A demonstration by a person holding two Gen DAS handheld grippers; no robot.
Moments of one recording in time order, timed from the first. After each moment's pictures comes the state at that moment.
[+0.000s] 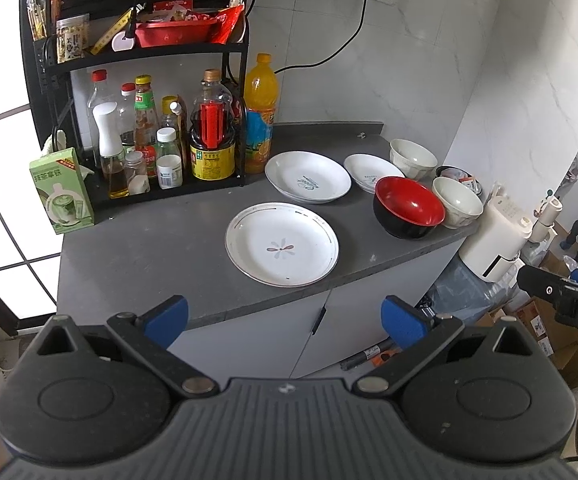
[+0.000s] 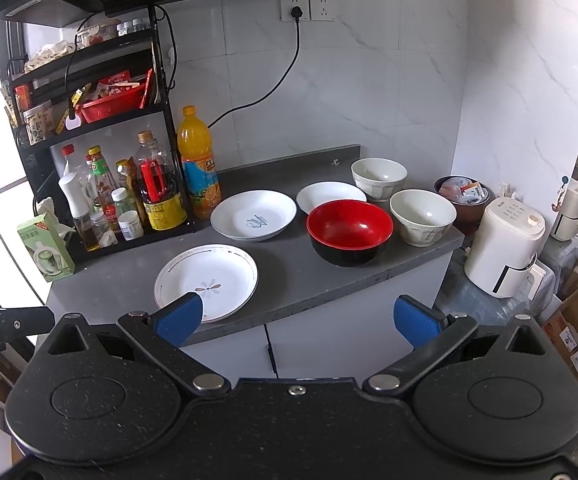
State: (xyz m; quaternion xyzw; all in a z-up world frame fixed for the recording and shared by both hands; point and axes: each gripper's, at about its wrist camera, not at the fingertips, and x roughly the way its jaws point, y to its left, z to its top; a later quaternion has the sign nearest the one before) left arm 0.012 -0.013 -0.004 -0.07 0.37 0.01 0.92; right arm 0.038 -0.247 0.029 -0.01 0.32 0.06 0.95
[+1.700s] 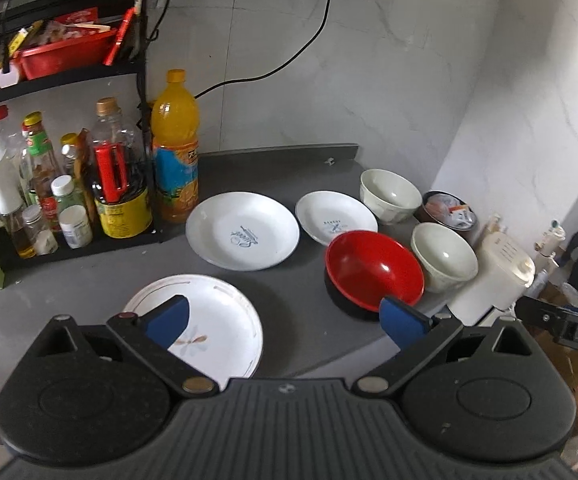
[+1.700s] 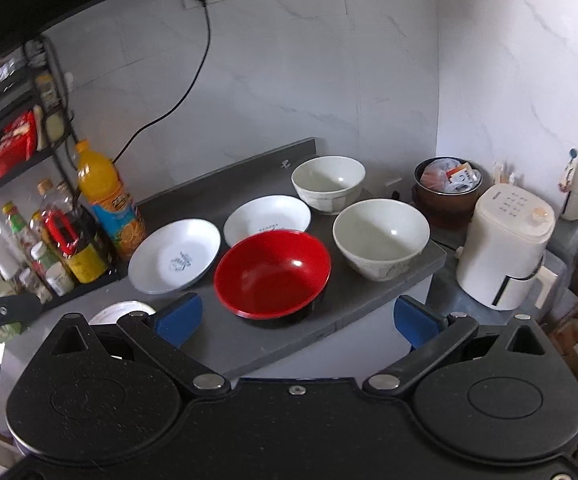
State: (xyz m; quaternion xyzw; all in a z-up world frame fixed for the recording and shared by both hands) left arm 0.215 -0.121 -0.018 -0.08 0.36 0.00 0.93; right arm 0.223 -0.382 -0.003 0.05 0.35 0.04 0.93
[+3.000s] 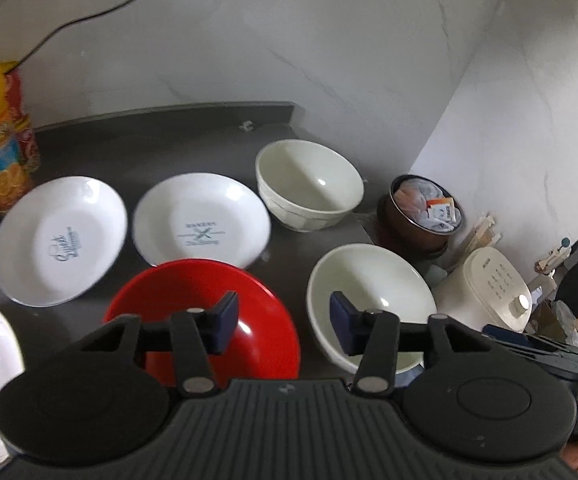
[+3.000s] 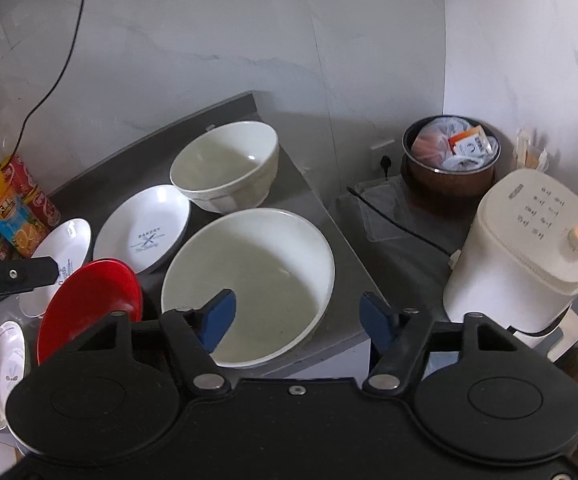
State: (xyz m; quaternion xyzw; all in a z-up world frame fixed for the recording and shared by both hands) left arm 0.436 -0.318 -0.103 -0.11 0.42 -0.02 0.90; right arm 0.438 -0.536 -0.106 0.05 0.44 0.09 0.89
